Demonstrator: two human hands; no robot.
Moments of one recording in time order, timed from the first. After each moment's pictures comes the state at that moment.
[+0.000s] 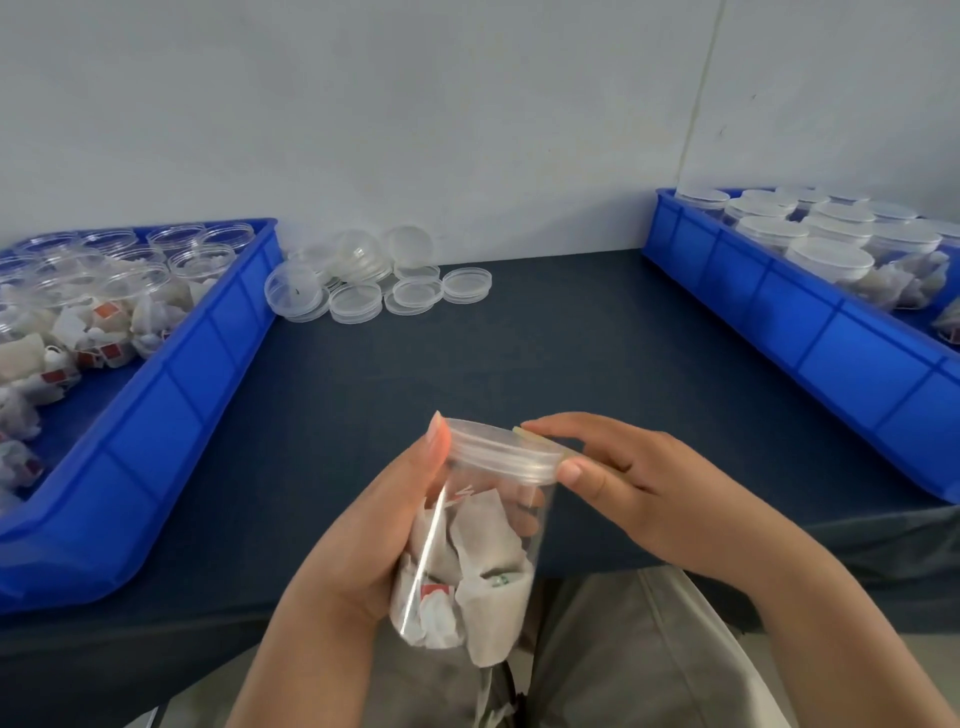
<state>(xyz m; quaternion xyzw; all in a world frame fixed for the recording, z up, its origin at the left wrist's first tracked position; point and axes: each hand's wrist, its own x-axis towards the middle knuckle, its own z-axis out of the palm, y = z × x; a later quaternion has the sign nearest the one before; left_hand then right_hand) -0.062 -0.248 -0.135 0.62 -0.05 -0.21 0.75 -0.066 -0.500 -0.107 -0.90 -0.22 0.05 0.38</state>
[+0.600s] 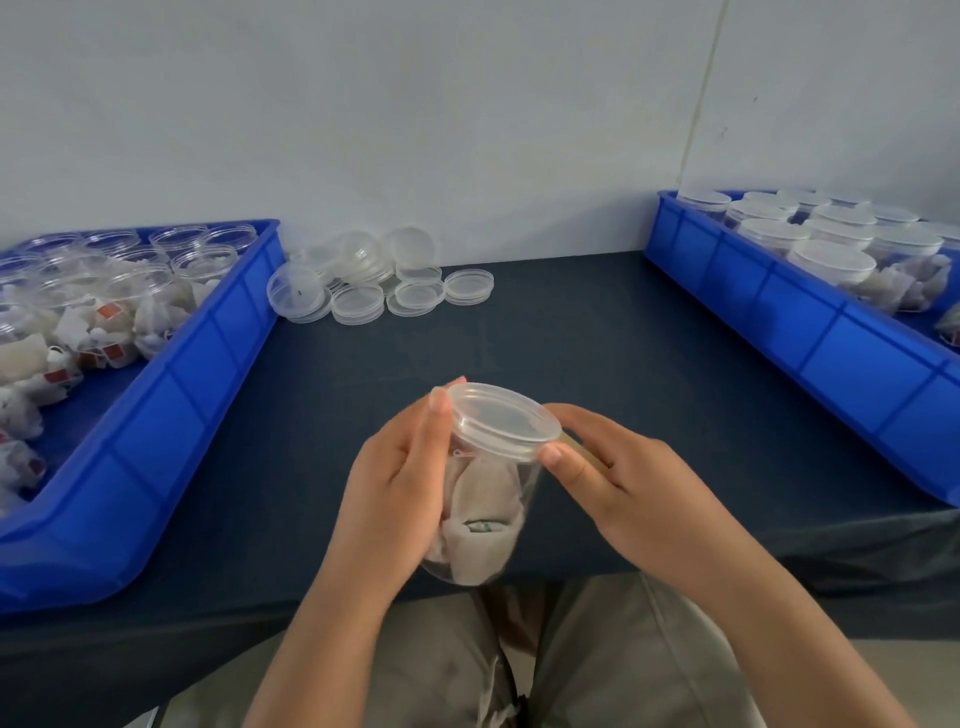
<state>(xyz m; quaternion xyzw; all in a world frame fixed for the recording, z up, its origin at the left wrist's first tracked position) -0.064 -0.261 -0.132 0.80 -0.05 0.12 0.59 -0.069 -0.479 -0.118 -0.91 -0.17 -0.02 0.38</state>
